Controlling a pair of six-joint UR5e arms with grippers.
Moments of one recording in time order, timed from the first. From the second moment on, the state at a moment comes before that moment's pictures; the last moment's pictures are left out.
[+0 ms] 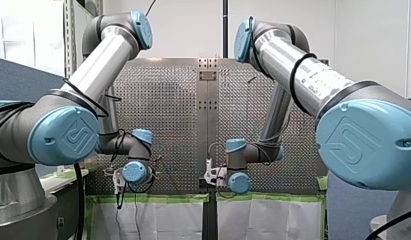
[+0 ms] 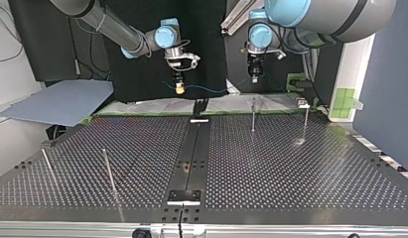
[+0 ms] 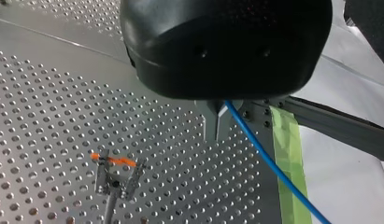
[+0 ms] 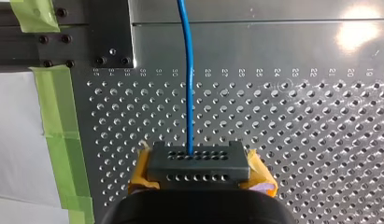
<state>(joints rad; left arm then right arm) -0.24 -2.29 -2.21 -2.07 -1.84 -1.77 2.26 -0.63 1.74 -1.01 1.76 1.61</state>
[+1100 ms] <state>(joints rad) -0.16 -2.29 -2.06 -2.16 -1.88 -1.76 2.25 -0.63 1.69 -1.01 1.76 1.60</state>
